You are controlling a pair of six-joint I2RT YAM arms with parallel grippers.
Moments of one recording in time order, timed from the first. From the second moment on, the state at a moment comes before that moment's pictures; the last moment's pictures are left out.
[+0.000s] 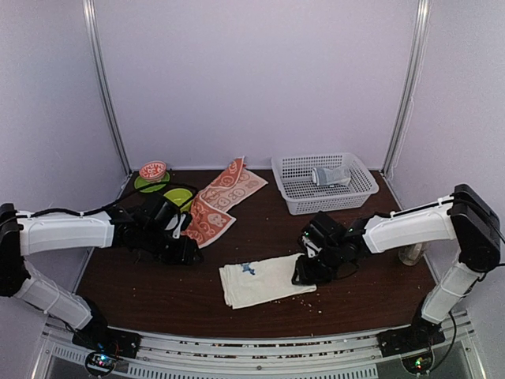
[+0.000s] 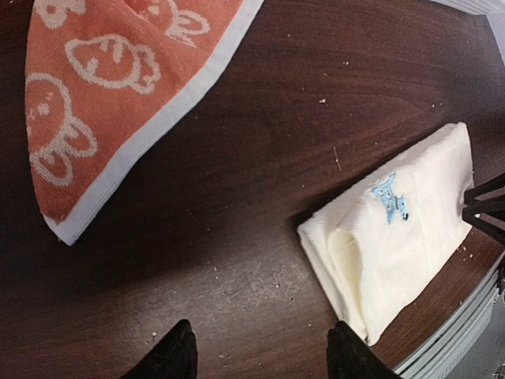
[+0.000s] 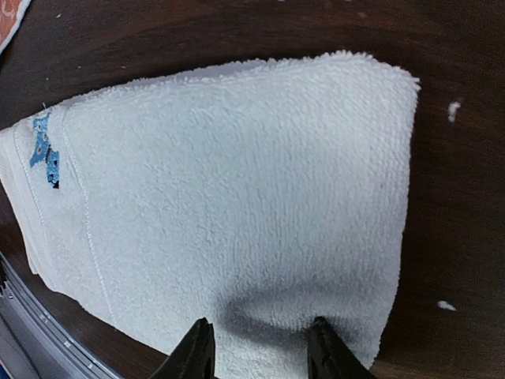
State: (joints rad) left arm -0.70 1.35 0.78 -0.43 0.15 -0.57; right arm 0.87 1.65 0.88 -0.36 -0.16 0.75
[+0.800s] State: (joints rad) left arm -0.94 1.73 1.08 -0.34 0.24 -0.56; right arm 0.80 1.19 0.58 -0.28 0.02 0.84
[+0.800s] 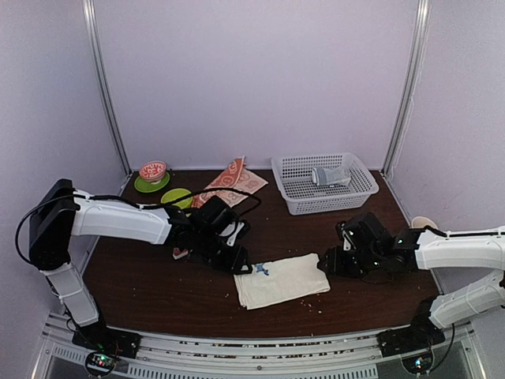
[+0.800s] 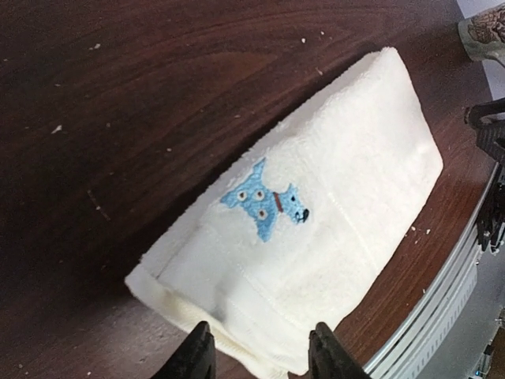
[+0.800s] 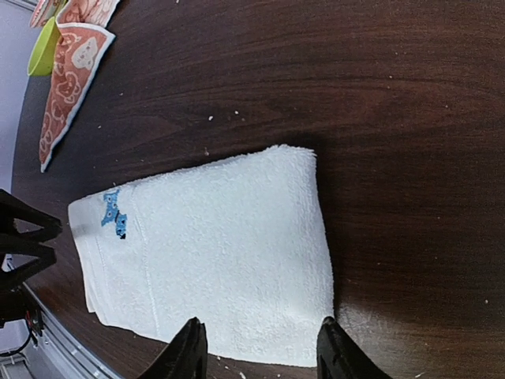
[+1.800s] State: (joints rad) left arm -1.01 1.76 1.20 -0.33 -0.06 -0.59; right arm 0.81 1.03 0.73 -0.49 0.35 0.71
